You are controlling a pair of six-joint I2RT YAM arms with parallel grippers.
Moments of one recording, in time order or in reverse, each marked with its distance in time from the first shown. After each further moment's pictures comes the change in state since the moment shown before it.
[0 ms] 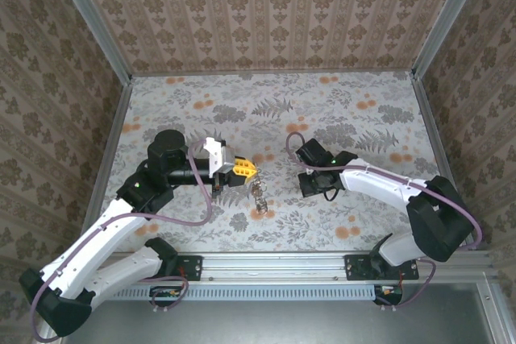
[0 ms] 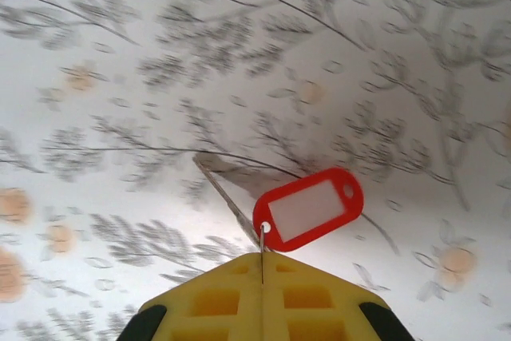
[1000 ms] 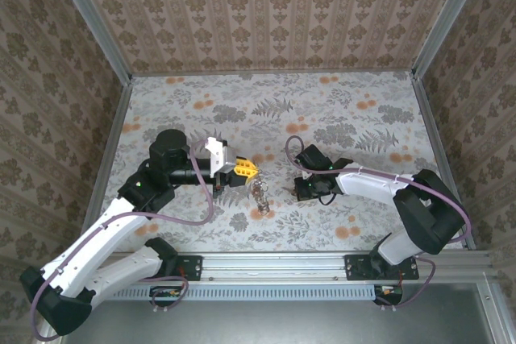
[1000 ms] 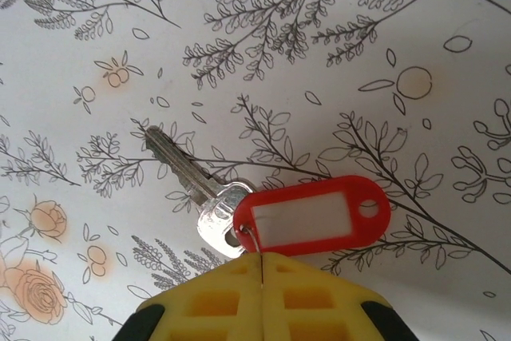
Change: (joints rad) left arm -0.005 0.012 0.000 -0.001 0.000 0.000; right arm -0.006 0.066 -0.089 0.185 -0.125 0.064
